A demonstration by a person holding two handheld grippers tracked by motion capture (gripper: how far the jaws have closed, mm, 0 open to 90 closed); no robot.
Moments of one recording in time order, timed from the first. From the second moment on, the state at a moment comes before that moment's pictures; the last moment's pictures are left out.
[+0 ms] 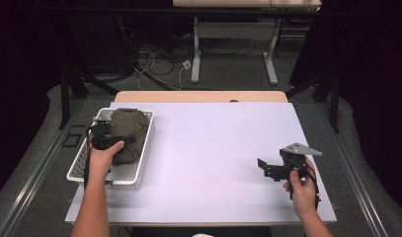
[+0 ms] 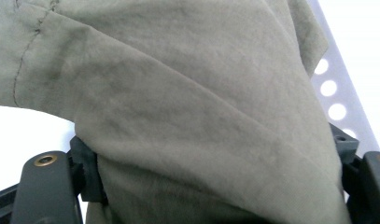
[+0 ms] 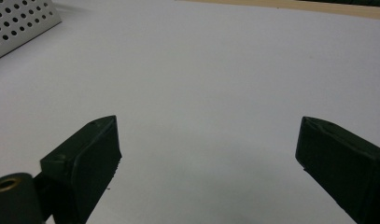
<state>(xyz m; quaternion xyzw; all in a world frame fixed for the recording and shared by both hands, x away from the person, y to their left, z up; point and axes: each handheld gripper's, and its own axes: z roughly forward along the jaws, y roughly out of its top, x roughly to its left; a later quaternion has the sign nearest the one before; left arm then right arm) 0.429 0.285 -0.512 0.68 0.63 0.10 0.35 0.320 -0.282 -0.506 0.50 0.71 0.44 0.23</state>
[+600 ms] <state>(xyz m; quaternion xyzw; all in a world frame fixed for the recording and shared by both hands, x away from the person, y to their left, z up) 0.421 0.290 -0.500 0.67 0.63 0.12 0.38 0.319 -0.282 -0.505 0.50 0.71 0.44 0.23</state>
